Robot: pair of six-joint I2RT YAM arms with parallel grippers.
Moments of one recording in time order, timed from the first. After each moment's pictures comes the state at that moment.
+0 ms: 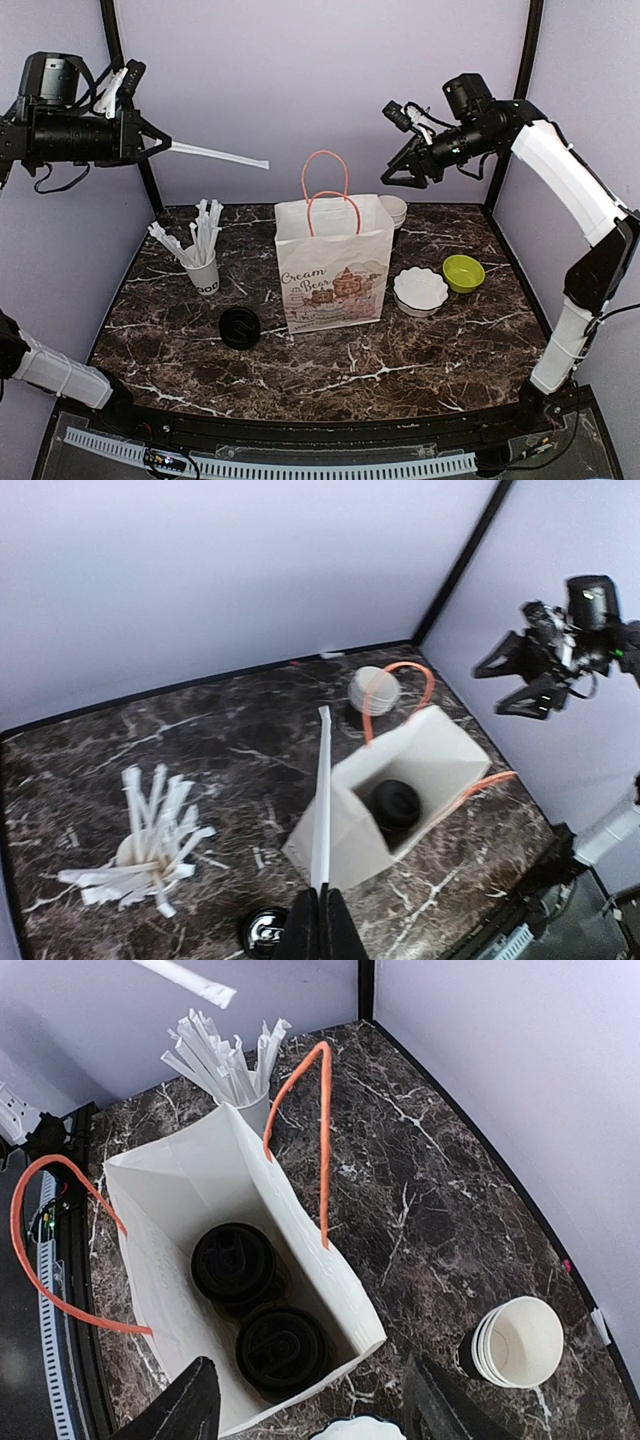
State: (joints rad) left arm -0.52 1.27 2.04 -1.24 0.08 -0.26; right arm 0.46 1.75 2.06 -1.08 -0.63 -0.45
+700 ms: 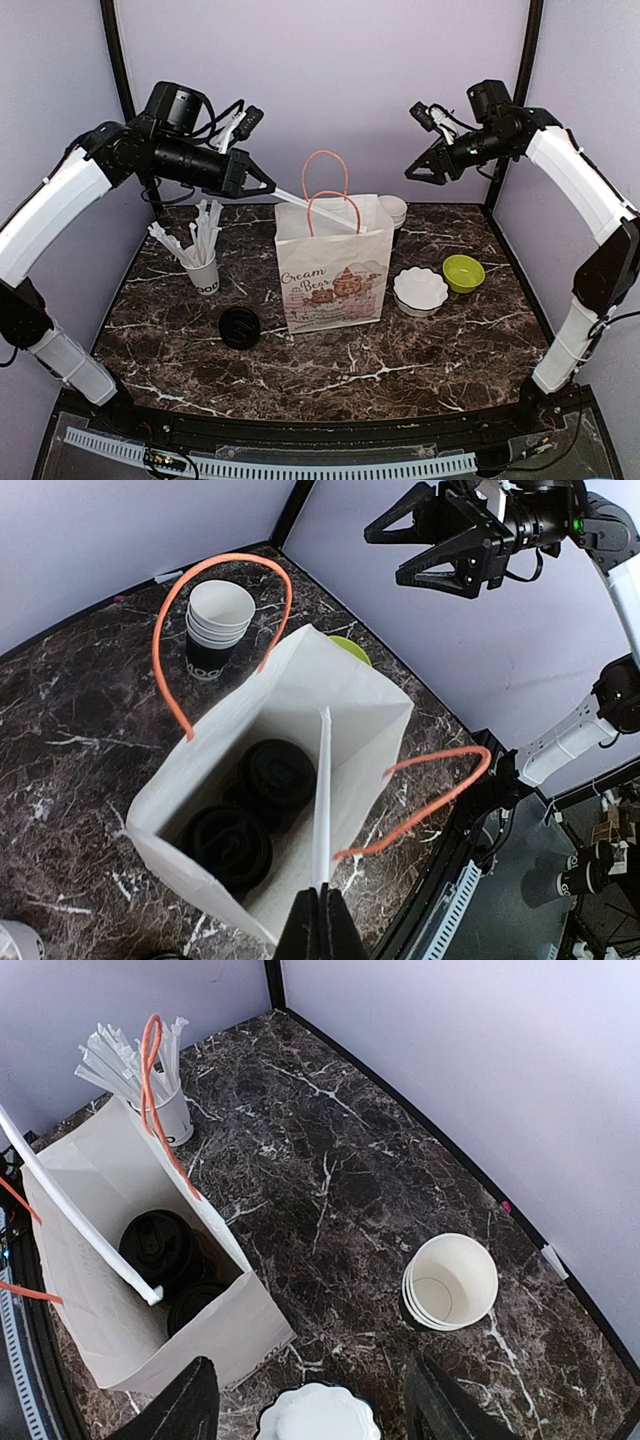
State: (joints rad) left arm -0.67 1.49 1.79 -0.90 0.40 -0.24; right arm 0.33 1.70 1.96 -1.01 -0.58 -0.41
